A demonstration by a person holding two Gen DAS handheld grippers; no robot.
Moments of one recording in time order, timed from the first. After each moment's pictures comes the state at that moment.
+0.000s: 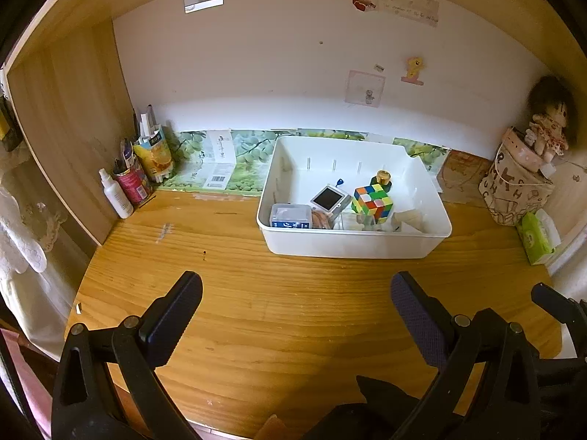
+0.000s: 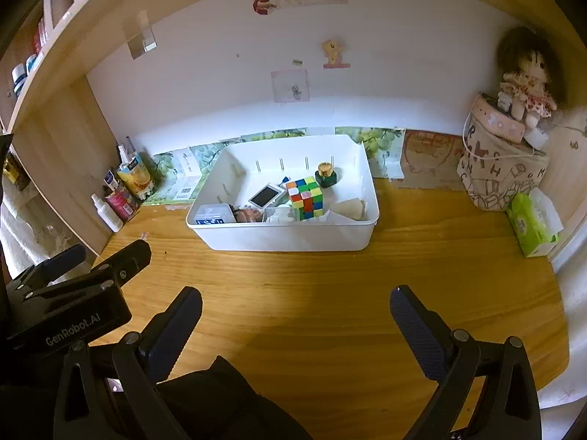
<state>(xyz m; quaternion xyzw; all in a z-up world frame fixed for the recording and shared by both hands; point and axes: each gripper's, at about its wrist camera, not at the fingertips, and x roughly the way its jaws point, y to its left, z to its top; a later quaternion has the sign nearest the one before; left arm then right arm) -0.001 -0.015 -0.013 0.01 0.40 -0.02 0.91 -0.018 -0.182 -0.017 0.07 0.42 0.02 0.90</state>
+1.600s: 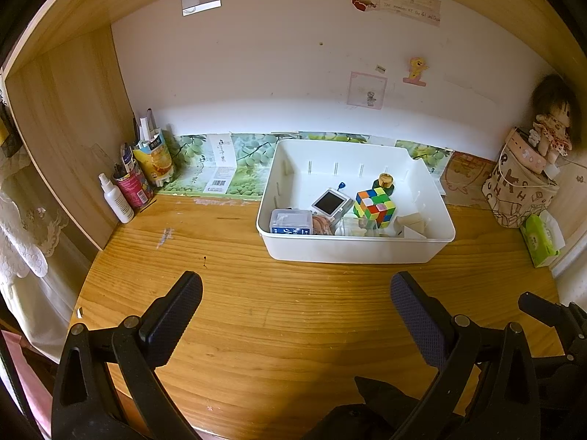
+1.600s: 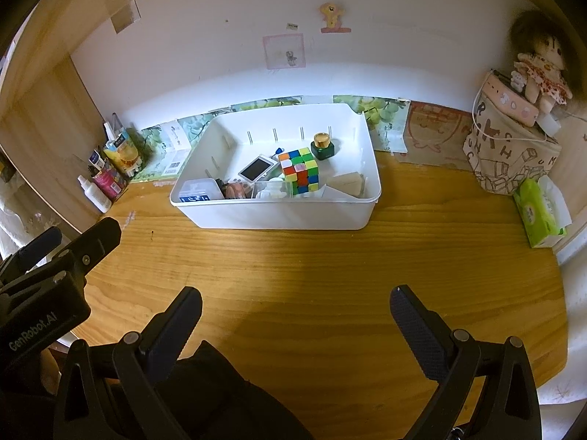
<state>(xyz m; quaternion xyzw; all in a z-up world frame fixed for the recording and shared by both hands) 0.006 -0.019 -0.014 0.02 0.40 -0.01 0.92 0.006 -0.185 -0.037 0.07 0.47 0.01 0.88</state>
